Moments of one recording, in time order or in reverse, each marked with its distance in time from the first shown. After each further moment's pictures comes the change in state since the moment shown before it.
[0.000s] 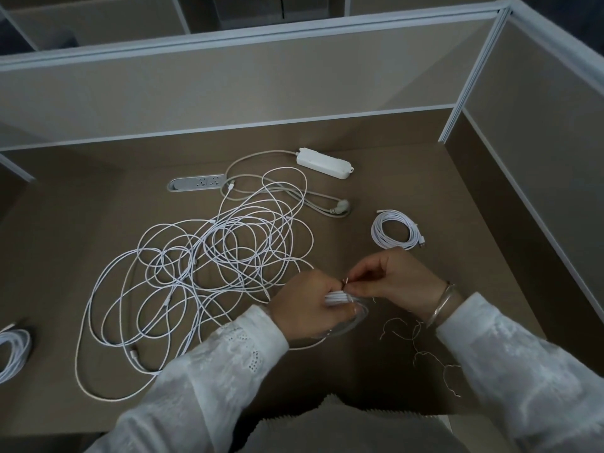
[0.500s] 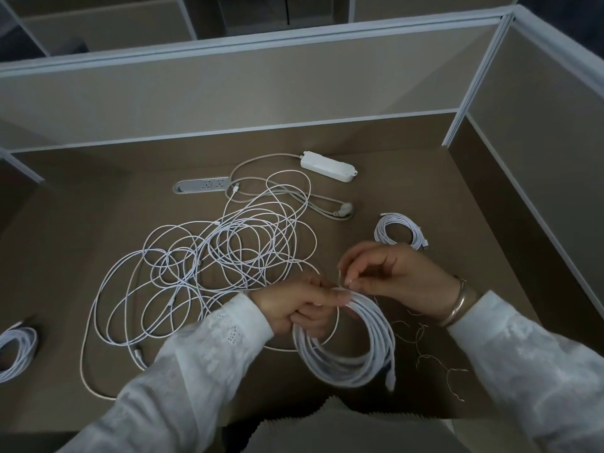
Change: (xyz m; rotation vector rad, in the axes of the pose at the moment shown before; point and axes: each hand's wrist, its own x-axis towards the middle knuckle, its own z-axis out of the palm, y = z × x) left_hand -0.006 0.001 -0.024 -1.074 -0.582 -0.256; right_hand -0.004 -0.011 -0.005 0.023 -0.123 -0.288
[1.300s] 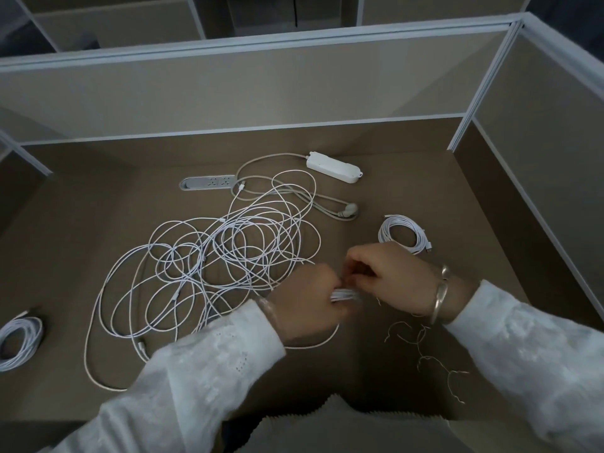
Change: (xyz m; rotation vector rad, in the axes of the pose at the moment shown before) left_hand -0.004 0.004 0.019 1.317 0.575 0.109; right_hand 0.015 -0.034 0.015 -0.747 -0.081 0.110
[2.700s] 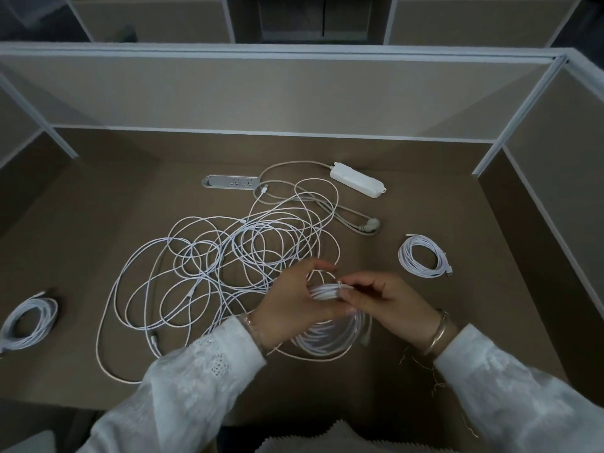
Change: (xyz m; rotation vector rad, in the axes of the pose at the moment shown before) left_hand -0.024 -0.042 -0.008 -0.692 0.286 -0.211; right_hand 0.020 -0.007 0.050 0.792 0.078 -0.020
